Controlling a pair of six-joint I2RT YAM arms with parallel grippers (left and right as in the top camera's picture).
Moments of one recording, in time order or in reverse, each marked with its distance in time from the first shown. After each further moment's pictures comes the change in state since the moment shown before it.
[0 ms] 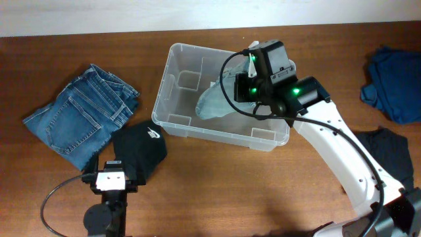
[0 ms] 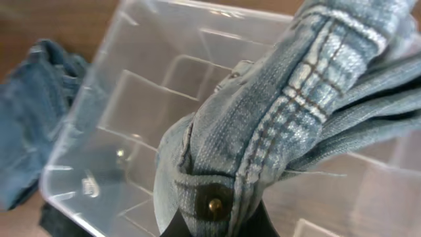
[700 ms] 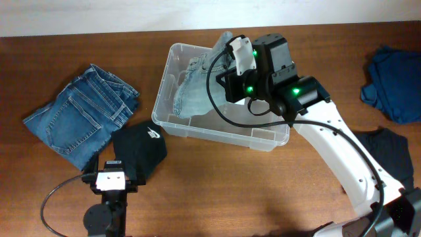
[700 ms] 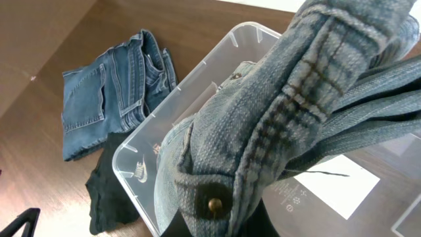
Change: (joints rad) left arm 0.000 0.000 0.000 0.000 0.000 0.000; right arm 0.000 0.000 0.000 0.139 -0.262 -0.238
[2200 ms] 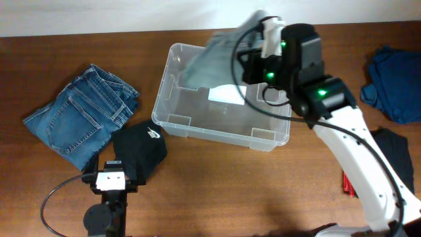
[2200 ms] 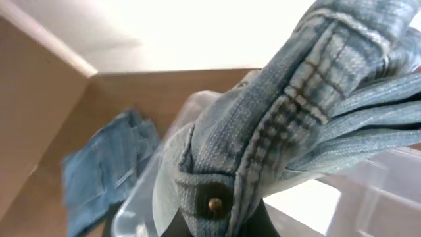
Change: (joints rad) left arm 0.000 0.000 0.000 0.000 0.000 0.000; right arm -0.098 -0.089 0.000 0.078 0.108 0.222
